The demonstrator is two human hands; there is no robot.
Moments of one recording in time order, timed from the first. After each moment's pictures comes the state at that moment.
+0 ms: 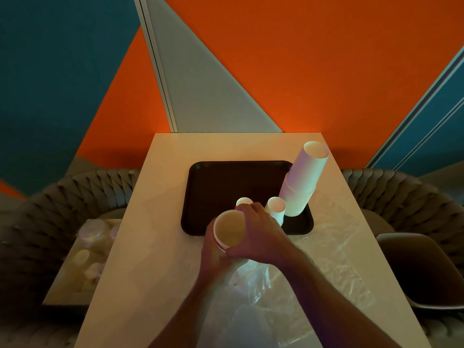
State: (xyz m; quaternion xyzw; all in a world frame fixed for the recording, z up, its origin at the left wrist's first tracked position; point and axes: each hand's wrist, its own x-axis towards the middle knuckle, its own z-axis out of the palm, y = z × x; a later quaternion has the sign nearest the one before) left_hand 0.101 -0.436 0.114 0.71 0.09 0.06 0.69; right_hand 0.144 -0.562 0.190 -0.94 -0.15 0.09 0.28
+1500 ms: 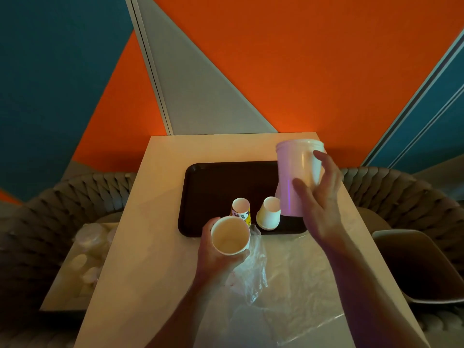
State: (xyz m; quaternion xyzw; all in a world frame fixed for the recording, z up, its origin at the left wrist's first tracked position) left_hand 0.100 -0.435 0.113 0.77 0.08 0.06 0.63; right_hand 0.153 -0.639 0.233 -0.80 -0.03 -0.19 0.56
